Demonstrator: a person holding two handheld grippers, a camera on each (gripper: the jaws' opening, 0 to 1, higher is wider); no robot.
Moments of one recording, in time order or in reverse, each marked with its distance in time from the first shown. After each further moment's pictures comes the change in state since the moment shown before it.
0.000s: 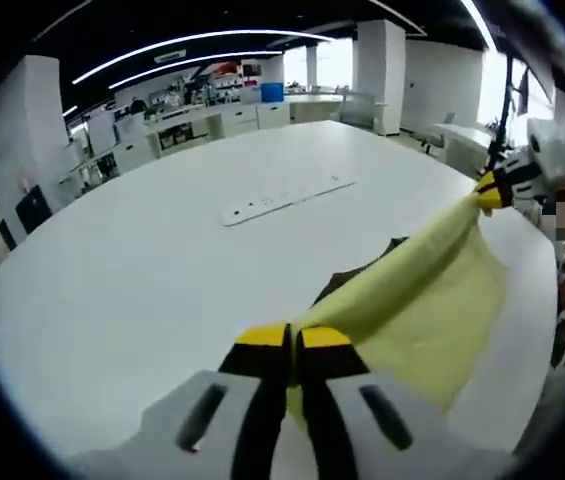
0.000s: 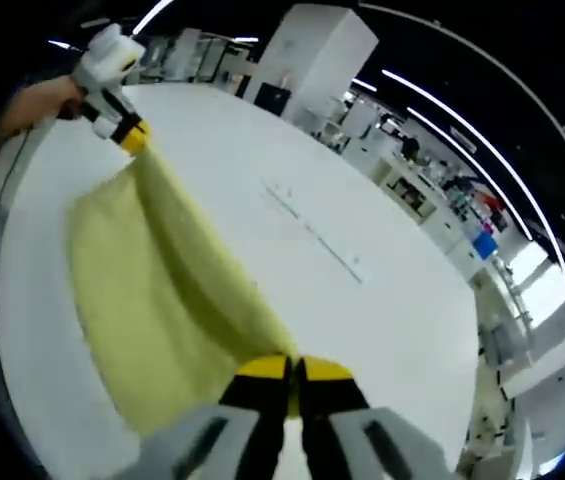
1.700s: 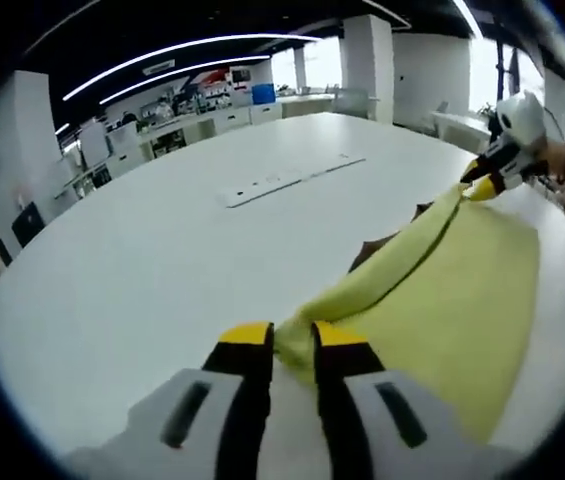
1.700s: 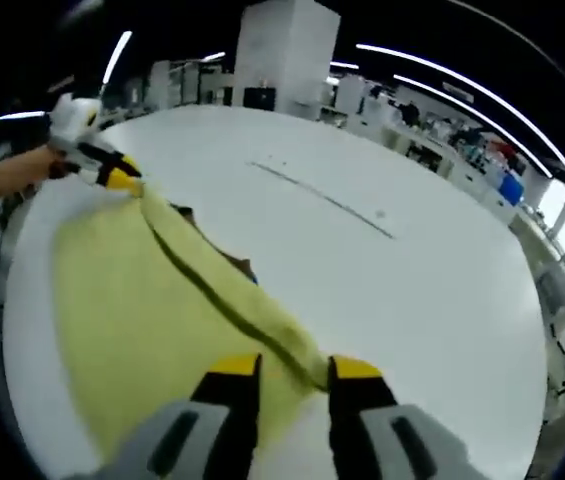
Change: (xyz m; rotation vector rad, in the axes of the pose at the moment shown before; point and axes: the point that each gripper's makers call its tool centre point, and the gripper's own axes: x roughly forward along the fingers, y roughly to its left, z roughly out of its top) left arm 0.030 0.015 -0.031 0.085 -0.056 -0.025; right arm 0.057 0.010 -0.036 0.197 -0.020 0.183
